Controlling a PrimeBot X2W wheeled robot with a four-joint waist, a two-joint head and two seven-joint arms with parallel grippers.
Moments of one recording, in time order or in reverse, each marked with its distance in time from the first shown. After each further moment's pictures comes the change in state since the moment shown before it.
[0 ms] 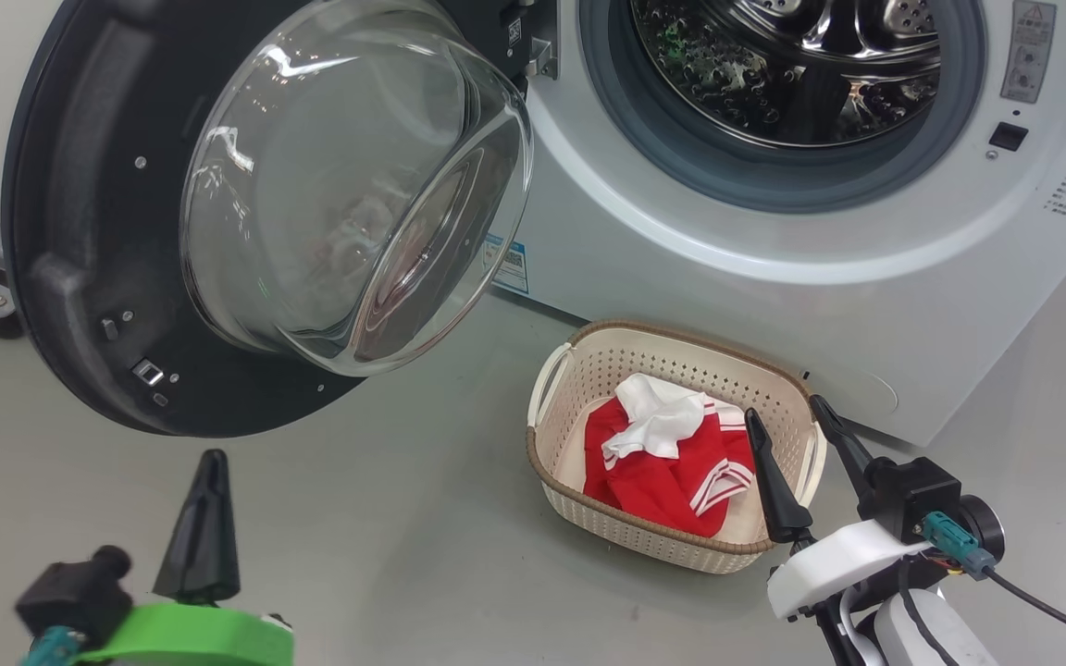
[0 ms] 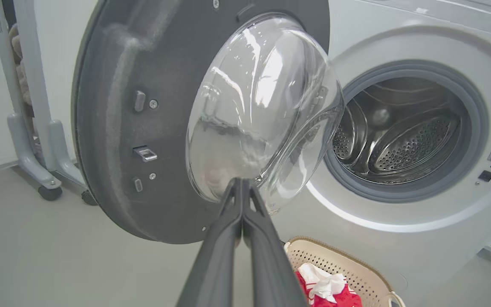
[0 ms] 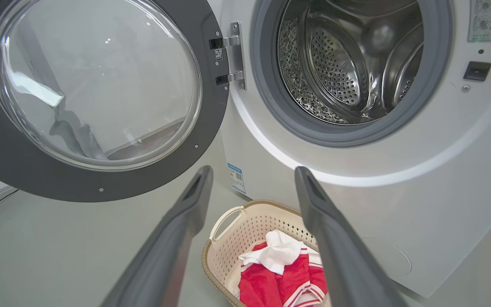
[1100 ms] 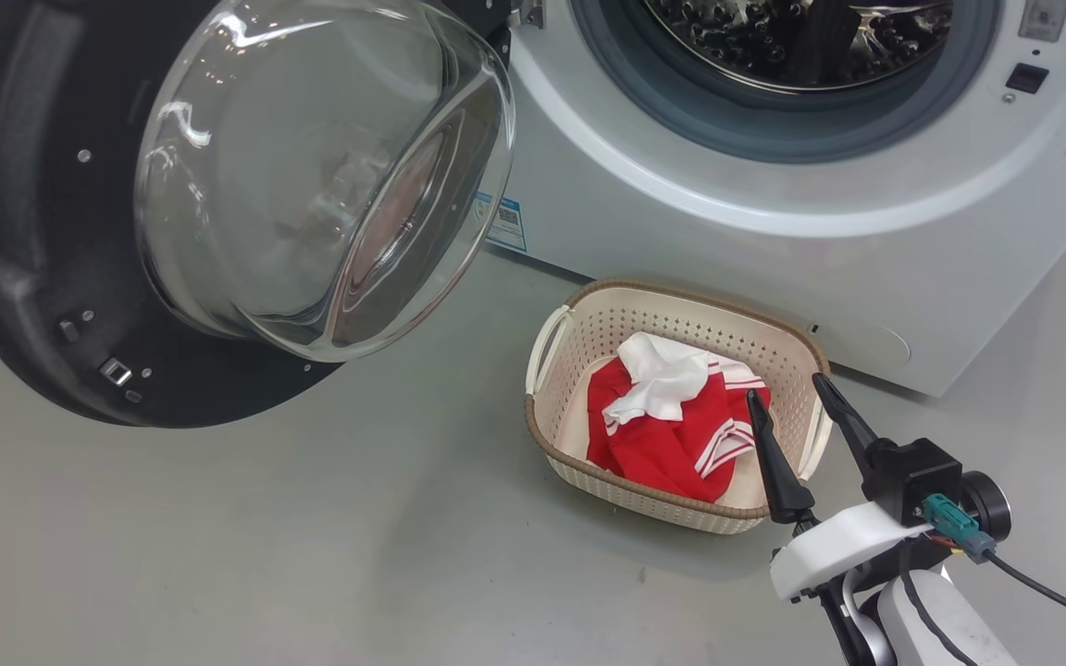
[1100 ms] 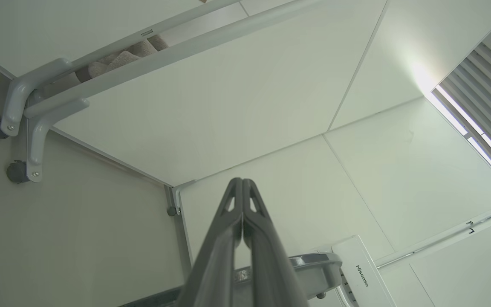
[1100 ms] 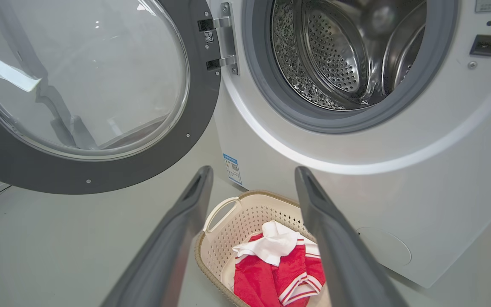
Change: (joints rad) left arm -0.247 0.178 0.563 0.088 -1.151 -0.126 0.173; right arm -0.027 -0.013 0.002 -0.011 -0.025 -0.004 0.006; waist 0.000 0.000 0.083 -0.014
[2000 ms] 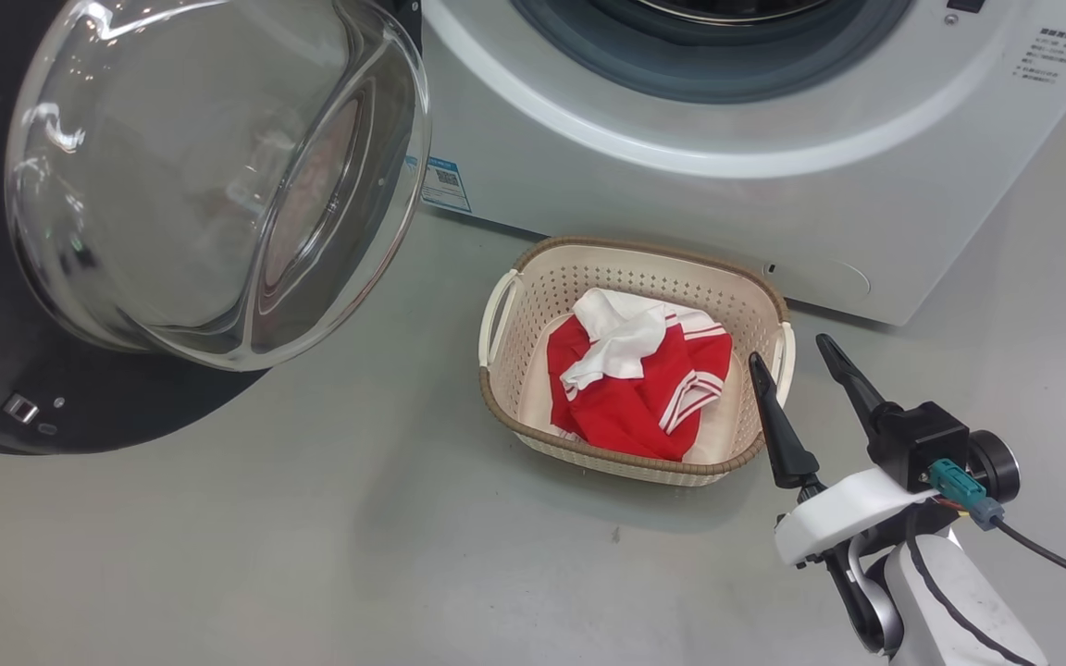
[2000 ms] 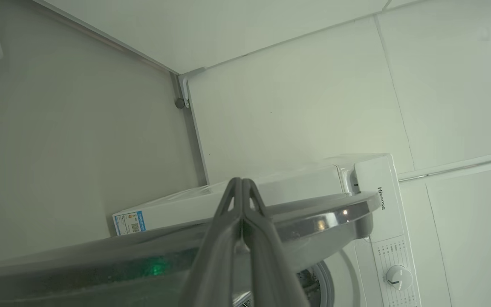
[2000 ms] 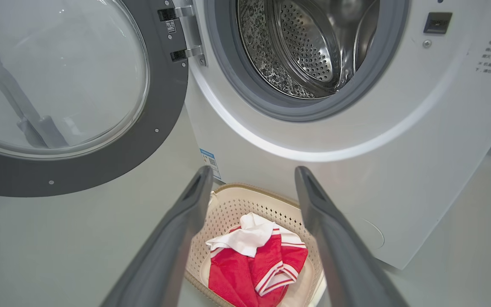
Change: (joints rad) left arm -0.207 0.187 -0.101 0.219 -0.157 0.116 0.361; right arm -0.059 -0.020 0.008 -0.006 -0.008 0.010 0.012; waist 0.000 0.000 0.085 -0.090
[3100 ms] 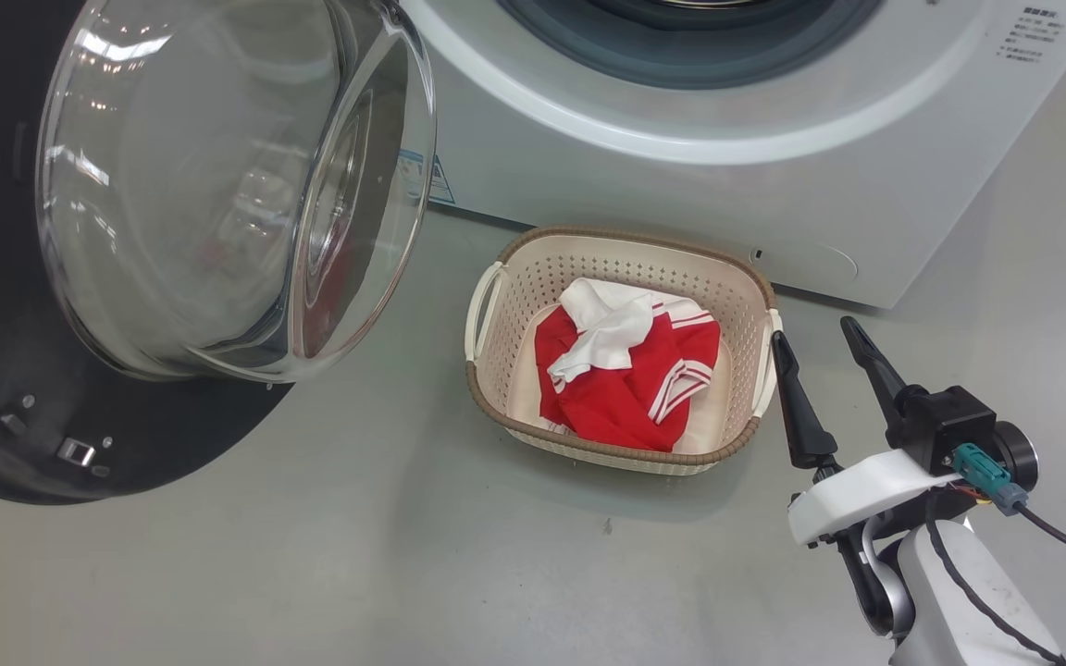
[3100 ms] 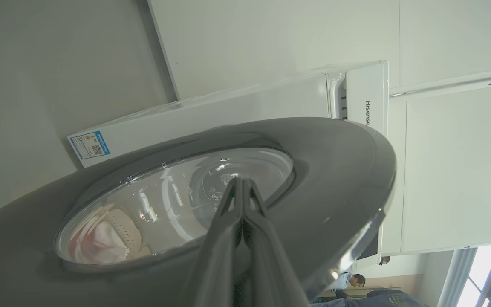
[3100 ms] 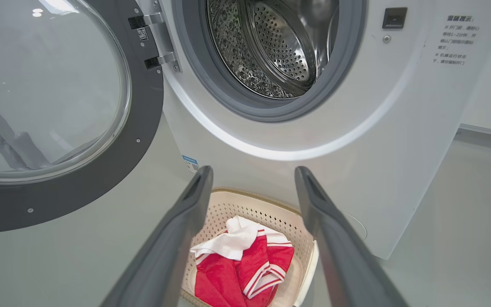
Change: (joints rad) left arm -0.029 0.025 -0.059 0.034 -0.126 -0.086 0.319; right arm -0.018 0.002 -0.038 0.001 0.025 -0.002 -0.001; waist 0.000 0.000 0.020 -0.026
